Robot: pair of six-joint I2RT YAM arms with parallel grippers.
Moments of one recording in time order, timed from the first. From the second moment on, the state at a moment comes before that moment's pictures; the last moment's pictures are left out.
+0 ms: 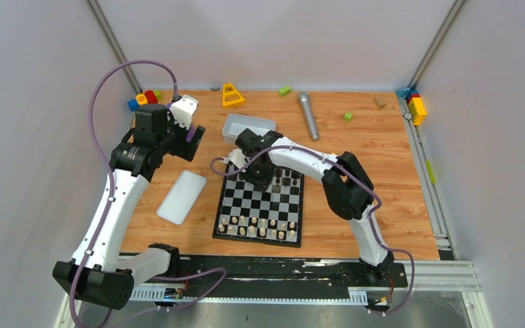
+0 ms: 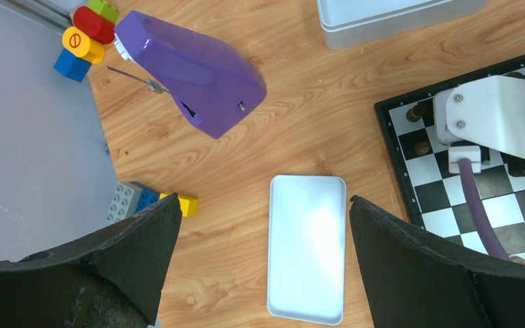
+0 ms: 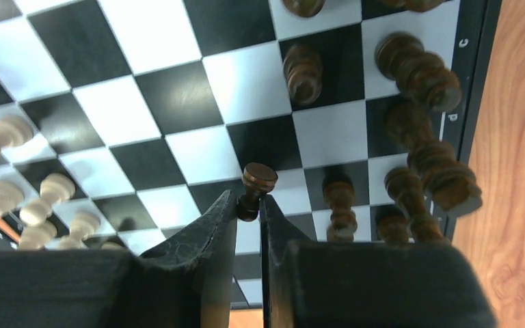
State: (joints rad) left arm -0.21 1.11 1.27 -0.77 -0.03 0.32; right arm 0.86 2.15 1.76 -0.93 -0.15 -0.32
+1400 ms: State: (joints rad) left arm -0.21 1.10 1.27 -0.77 -0.03 0.32; right arm 0.92 2.20 1.78 -1.47 0.10 -0.75
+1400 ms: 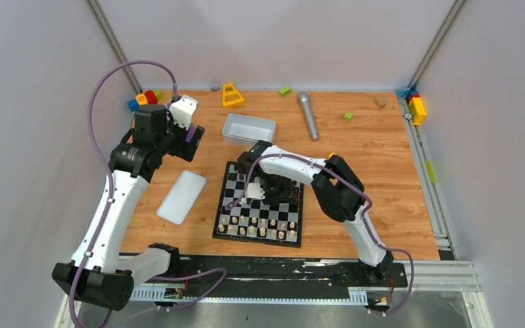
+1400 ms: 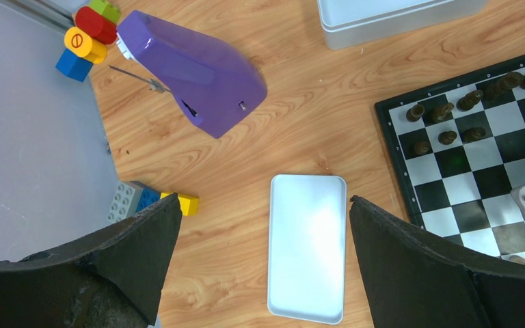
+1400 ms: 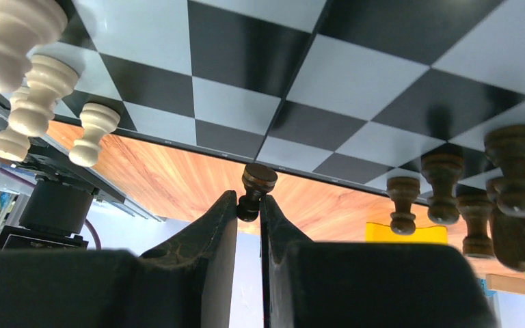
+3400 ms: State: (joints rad) left arm -0.21 1.09 1.26 -0.77 -0.03 0.32; right arm 0.72 1.97 1.66 -1.21 -0.22 -0.53
